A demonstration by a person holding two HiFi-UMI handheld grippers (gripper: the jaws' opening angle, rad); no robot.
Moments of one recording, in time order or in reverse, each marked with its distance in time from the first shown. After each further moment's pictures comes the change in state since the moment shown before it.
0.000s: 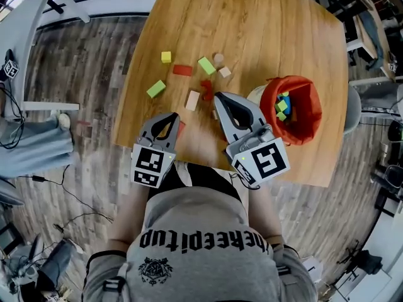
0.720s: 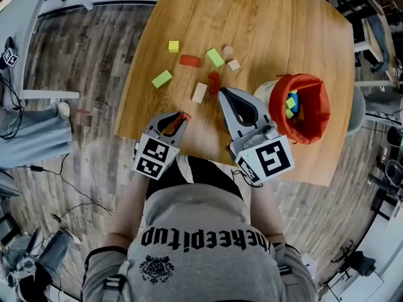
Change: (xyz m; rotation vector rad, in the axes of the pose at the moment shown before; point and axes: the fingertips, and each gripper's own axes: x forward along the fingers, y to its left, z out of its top) left arm 0.010 -0.012 -0.059 -0.017 0.159 -0.122; right arm 0.009 0.010 -0.010 0.007 0.030 0.018
